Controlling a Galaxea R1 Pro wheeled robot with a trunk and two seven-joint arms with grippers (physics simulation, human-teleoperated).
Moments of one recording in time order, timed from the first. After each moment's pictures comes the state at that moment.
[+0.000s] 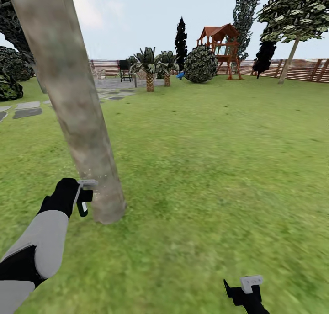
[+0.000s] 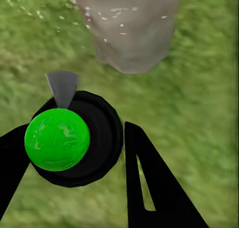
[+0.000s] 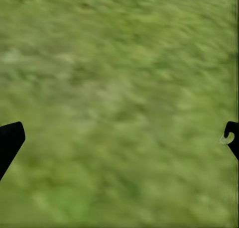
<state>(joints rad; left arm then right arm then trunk) -1.03 0.09 0.45 -0.62 -0.59 0.83 -0.21 -0.43 -0.14 0.24 -0.15 -0.17 -0.51 0.04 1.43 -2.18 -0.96</state>
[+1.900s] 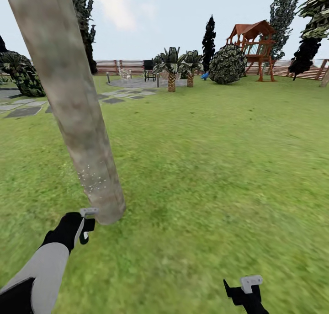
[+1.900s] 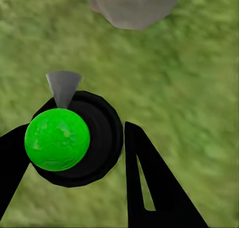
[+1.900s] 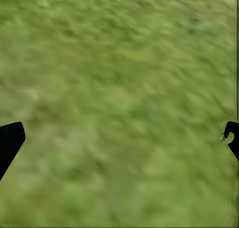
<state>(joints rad) -0.83 0.07 0.46 -0.53 -0.46 0.61 -0.06 -0.43 -0.14 0.24 -0.15 -0.17 -0.51 0.04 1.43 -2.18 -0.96</state>
